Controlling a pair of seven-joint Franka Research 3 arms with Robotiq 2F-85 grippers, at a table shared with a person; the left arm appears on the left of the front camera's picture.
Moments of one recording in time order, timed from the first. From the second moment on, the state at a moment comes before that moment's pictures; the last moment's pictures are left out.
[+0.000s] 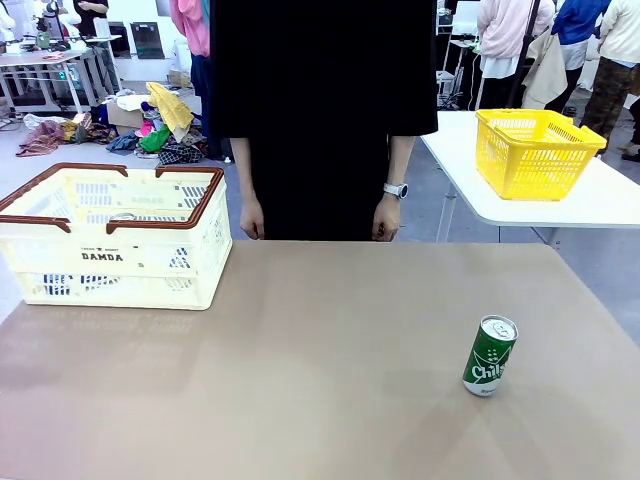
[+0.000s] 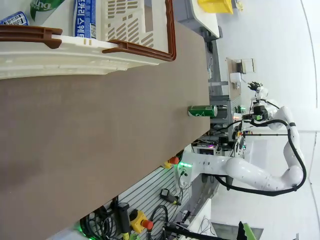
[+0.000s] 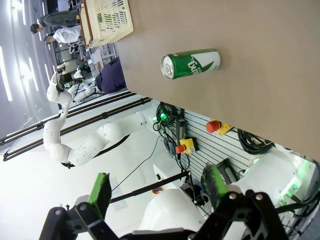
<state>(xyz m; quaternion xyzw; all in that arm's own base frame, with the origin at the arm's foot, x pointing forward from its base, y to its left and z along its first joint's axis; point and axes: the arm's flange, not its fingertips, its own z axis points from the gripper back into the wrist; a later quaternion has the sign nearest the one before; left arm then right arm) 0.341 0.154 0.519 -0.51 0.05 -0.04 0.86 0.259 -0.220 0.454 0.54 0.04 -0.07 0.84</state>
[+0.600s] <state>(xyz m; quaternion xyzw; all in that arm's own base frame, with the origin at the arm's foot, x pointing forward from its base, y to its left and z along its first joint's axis) 0.342 0.154 0.519 -0.51 0.05 -0.04 0.86 0.280 -0.158 0.503 0.42 0.08 -0.01 0.90</state>
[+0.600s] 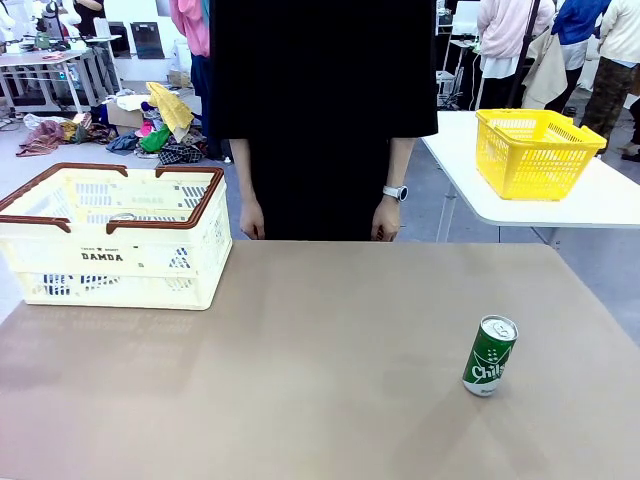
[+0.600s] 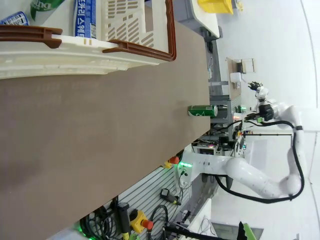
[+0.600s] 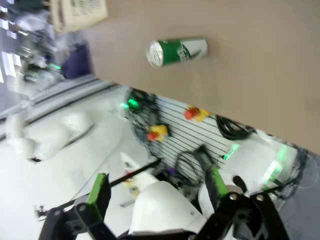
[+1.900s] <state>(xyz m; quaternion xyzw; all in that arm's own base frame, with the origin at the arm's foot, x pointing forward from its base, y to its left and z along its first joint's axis) 0.341 0.155 0.519 -0.51 0.05 -0.04 0.86 0.309 0.108 0.564 -0.07 0.09 0.14 0.98</state>
